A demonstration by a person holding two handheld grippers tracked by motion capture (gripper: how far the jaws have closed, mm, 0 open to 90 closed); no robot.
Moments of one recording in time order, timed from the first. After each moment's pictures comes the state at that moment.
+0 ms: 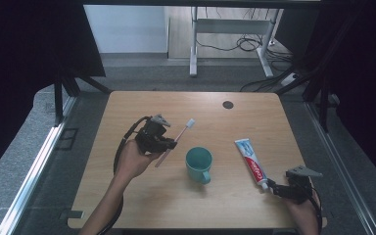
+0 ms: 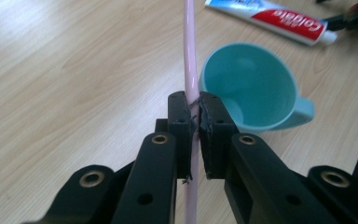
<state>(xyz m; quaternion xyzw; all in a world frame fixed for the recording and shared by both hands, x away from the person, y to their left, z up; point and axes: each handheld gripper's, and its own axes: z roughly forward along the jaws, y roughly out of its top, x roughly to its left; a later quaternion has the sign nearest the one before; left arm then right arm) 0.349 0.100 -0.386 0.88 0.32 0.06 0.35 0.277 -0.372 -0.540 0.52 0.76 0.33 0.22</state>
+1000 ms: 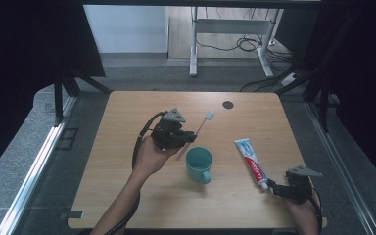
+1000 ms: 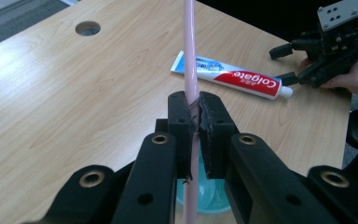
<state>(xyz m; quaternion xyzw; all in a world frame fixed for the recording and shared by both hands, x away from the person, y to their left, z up) 0.351 0.060 -0.374 0.86 0.27 0.07 0.43 0.277 -0.372 -0.540 0.52 0.76 0.33 0.22</state>
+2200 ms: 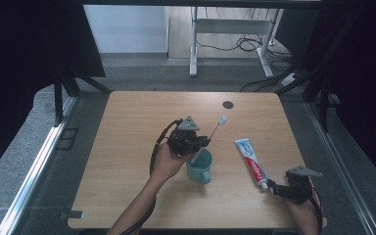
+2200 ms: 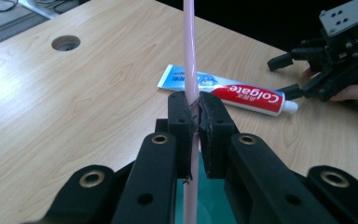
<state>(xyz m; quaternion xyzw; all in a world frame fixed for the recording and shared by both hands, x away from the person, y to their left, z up) 0.355 0.025 -0.415 0.85 0.26 0.08 0.46 0.277 -0.372 -0.540 0.52 0.76 0.33 0.22</state>
